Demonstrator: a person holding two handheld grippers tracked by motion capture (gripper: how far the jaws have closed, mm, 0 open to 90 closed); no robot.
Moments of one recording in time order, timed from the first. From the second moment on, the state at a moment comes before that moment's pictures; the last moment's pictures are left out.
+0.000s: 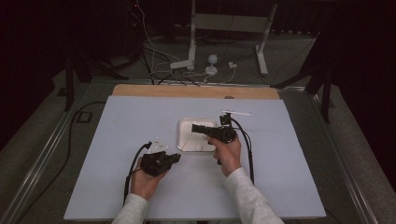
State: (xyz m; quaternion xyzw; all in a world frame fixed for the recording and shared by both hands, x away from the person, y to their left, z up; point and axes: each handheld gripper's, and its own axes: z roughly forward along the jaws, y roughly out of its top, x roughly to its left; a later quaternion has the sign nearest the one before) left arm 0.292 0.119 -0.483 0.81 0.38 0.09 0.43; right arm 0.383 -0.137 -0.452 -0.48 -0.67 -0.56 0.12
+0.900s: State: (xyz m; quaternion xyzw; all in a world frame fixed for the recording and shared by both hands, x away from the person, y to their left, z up) left arm 0.340 0.102 -0.495 0.77 0.48 0.06 0.41; right arm 0.402 -0.154 -0.474 -0.51 -0.75 -0.42 0.02
